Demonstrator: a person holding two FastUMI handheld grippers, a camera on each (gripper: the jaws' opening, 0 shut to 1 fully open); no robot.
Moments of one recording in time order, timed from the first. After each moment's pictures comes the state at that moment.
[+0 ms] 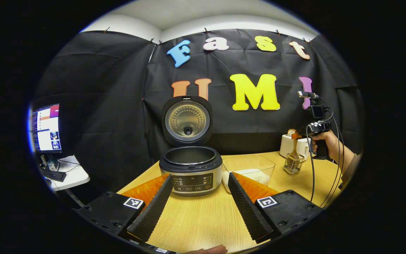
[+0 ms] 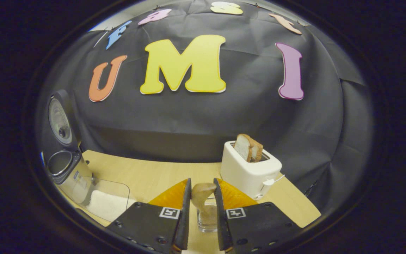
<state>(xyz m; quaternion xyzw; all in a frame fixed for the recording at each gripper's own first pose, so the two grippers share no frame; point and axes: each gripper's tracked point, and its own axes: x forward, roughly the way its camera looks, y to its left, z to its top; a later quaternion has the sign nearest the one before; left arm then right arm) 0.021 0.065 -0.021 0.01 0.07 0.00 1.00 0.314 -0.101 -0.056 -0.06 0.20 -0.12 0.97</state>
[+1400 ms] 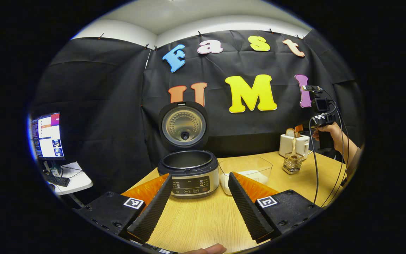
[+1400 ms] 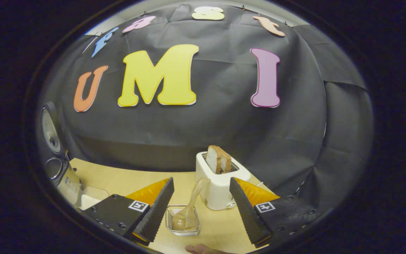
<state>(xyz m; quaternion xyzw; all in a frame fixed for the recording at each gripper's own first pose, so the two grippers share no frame) 0.012 0.040 -0.006 0.04 0.04 -0.01 1.00 0.290 -0.168 -0.008 -0.06 0.16 -0.17 0.97</state>
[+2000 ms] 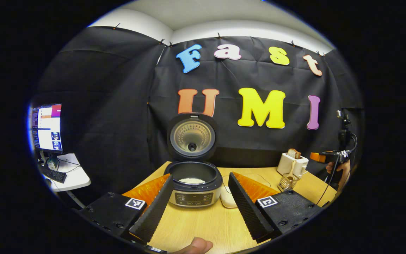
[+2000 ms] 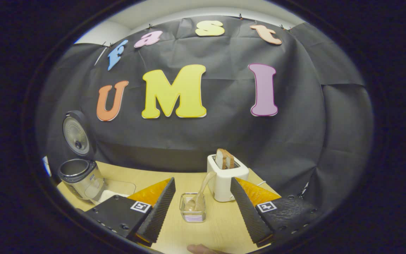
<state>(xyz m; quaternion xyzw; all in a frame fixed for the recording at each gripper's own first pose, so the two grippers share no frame) 0.038 0.098 0.067 -0.03 0.05 0.02 1.00 0.190 -0.128 0.020 -0.07 0.11 -0.10 0.99</state>
